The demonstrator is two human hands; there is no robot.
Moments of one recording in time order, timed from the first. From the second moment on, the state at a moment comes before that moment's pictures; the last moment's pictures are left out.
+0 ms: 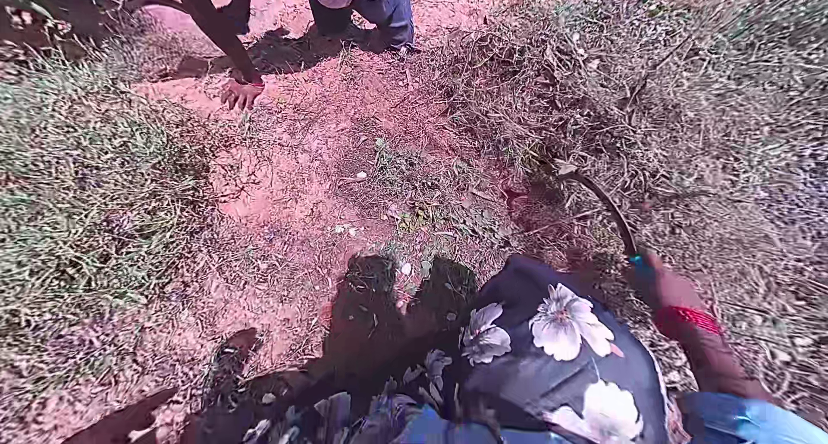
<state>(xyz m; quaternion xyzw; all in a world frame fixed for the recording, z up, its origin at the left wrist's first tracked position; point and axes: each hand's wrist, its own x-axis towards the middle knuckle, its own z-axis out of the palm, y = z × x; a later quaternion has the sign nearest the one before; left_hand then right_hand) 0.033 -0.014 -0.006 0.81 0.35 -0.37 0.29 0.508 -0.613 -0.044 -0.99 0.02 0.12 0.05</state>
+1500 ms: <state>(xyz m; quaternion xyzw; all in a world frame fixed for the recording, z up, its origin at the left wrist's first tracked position) 0.454 -0.049 -0.111 0.85 0.35 -0.18 0.36 0.451 -0.254 -0.080 -0.55 -0.54 0.61 0.15</state>
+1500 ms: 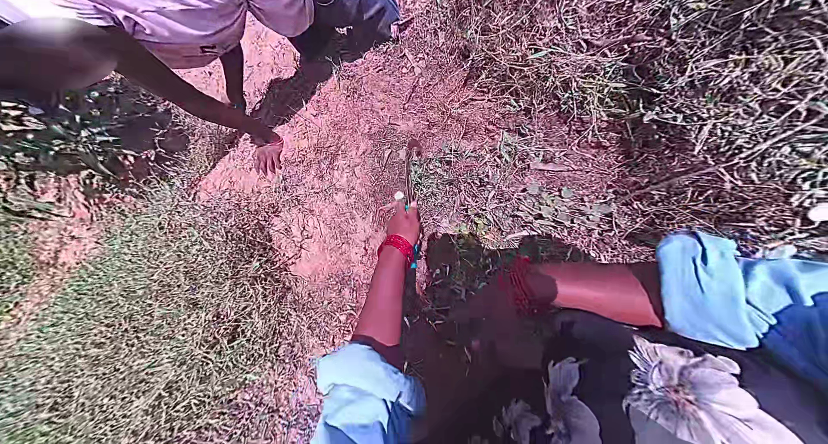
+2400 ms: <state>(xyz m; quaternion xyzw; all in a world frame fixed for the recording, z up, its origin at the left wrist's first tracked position) 0.194 -0.144 -0.148 0.81 0.34 0.02 0.47 0.621 -0.198 -0.195 -0.90 -0.31 0.30 0.03</state>
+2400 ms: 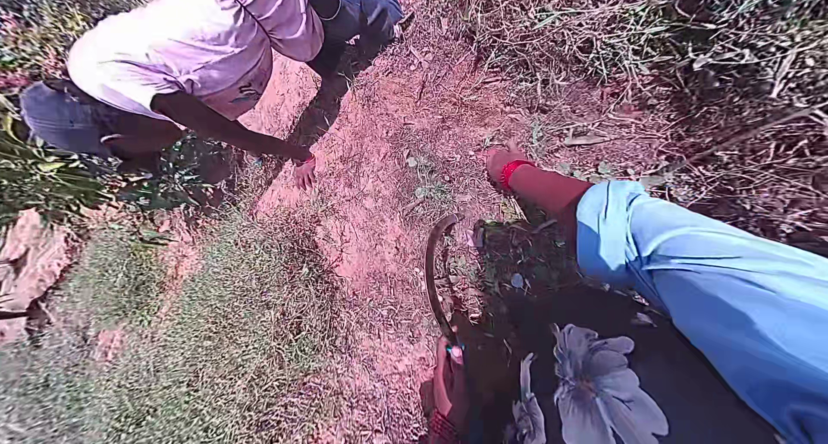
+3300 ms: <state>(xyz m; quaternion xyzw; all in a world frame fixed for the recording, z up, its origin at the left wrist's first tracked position) 0.304 -0.116 -0.173 0.72 0.34 0.12 0.59 0.621 -0.220 -0.213 -0.90 -0.31 0.25 0.14</state>
